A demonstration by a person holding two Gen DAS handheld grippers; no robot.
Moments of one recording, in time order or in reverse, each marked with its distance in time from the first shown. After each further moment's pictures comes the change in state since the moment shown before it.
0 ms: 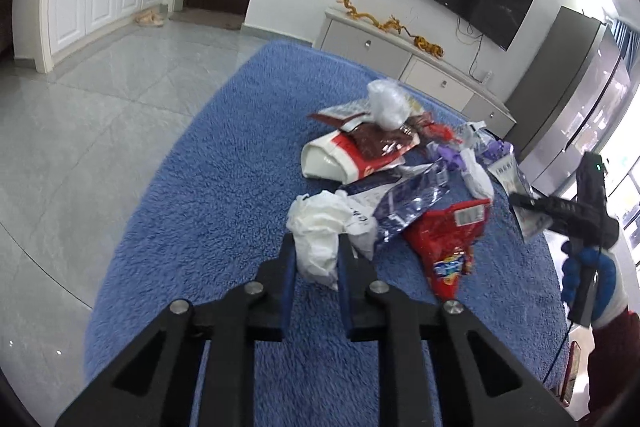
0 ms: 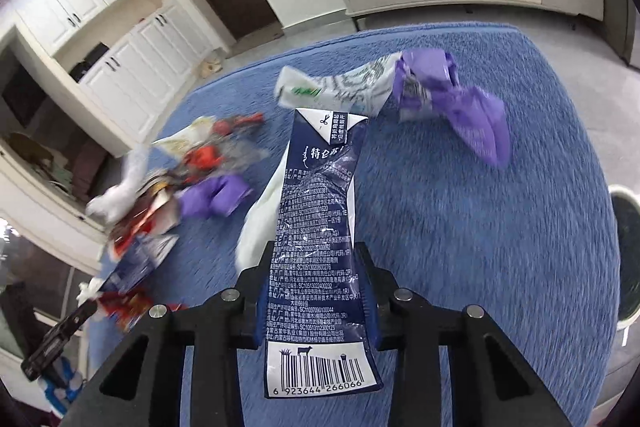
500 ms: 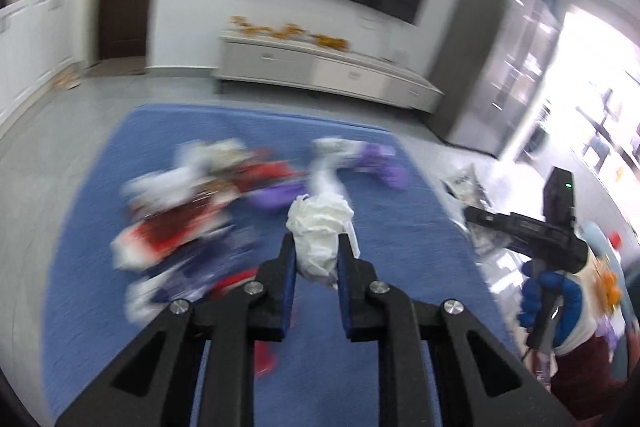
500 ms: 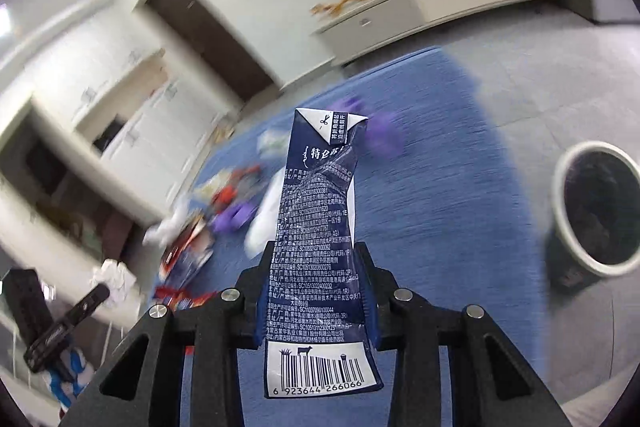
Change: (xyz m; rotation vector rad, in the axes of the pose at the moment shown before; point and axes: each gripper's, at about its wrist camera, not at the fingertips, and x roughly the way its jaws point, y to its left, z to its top) left arm 0.011 -0.191 0.044 0.289 0.002 -0.232; right arm -0.122 -0.066 -0.041 0.201 -0.231 0.070
